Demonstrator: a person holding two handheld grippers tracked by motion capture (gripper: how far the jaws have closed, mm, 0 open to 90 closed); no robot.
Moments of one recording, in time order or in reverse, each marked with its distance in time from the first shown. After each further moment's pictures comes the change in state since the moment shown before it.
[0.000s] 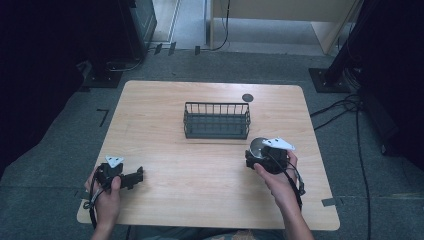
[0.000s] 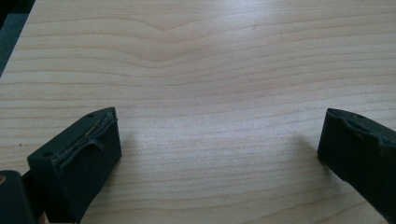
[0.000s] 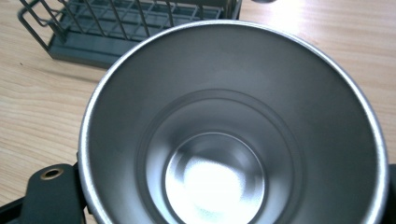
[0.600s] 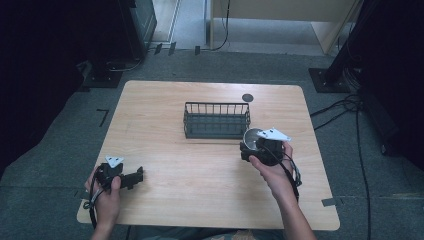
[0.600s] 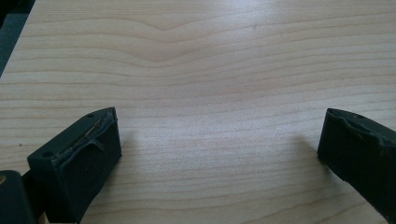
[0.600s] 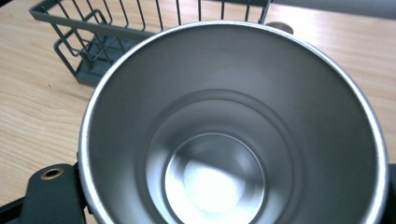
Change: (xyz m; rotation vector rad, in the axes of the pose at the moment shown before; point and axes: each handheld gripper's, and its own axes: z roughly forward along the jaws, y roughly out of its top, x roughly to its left) left arm 0.000 0.000 0.000 -0.001 0.000 0.000; right arm 0.013 0.029 -0.002 -0.044 0.038 -0.056
